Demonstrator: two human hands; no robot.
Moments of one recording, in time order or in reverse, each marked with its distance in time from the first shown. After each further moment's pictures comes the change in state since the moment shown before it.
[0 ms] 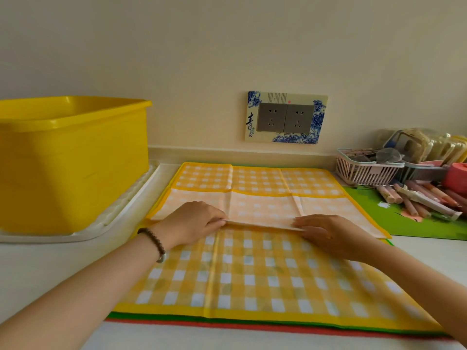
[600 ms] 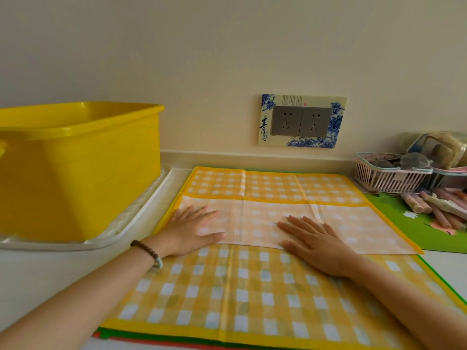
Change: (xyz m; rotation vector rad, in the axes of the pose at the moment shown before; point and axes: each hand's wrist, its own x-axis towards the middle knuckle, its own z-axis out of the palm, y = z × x) left_hand -0.010 -0.048 0.021 -0.135 -0.205 -0.373; right_hand 0.039 -0.036 0.035 -0.043 -0.150 0.131
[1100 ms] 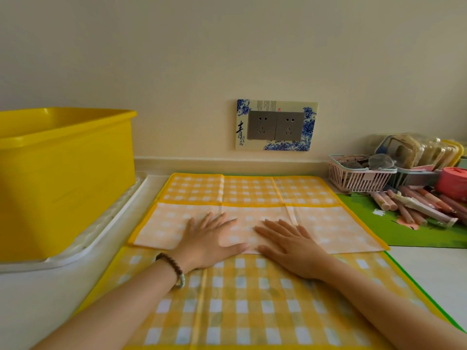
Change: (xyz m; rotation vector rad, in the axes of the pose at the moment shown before) left_hand 0.032 0.072 0.026 0.051 0.022 0.115; right_hand 0.000 0.000 0.002 0.013 0.025 0.005
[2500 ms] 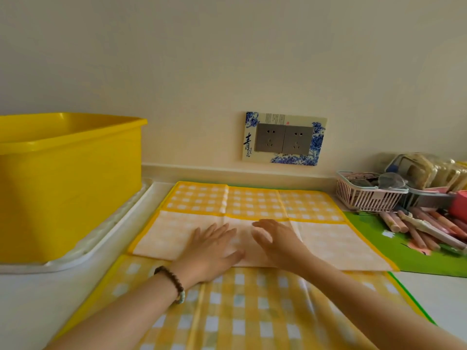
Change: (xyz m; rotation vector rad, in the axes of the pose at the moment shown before) left_hand -0.001 0.010 -0.003 -0.006 0.070 -0.030; right_hand 0.046 -0.018 -0.012 0.167 0.304 -0.041
